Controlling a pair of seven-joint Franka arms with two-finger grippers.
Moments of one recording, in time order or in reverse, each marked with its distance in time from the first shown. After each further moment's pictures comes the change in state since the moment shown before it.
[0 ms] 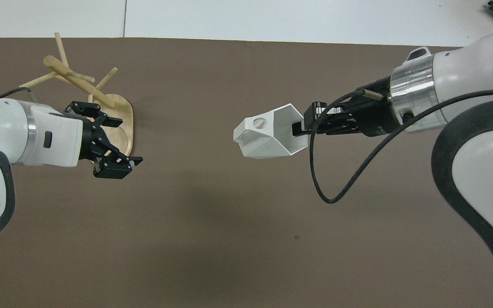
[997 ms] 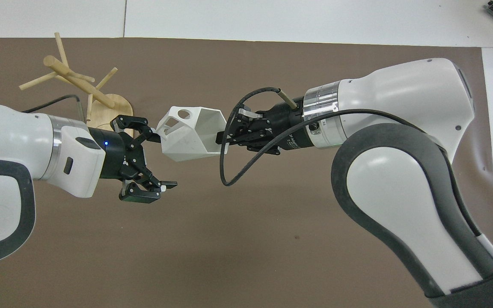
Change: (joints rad) left arm -0.065 -0.045 -0.021 -0.062 -0.221 -0.035 0.177; right arm 0.006 0.056 0.150 -0.081 0.183 0.280 0.274
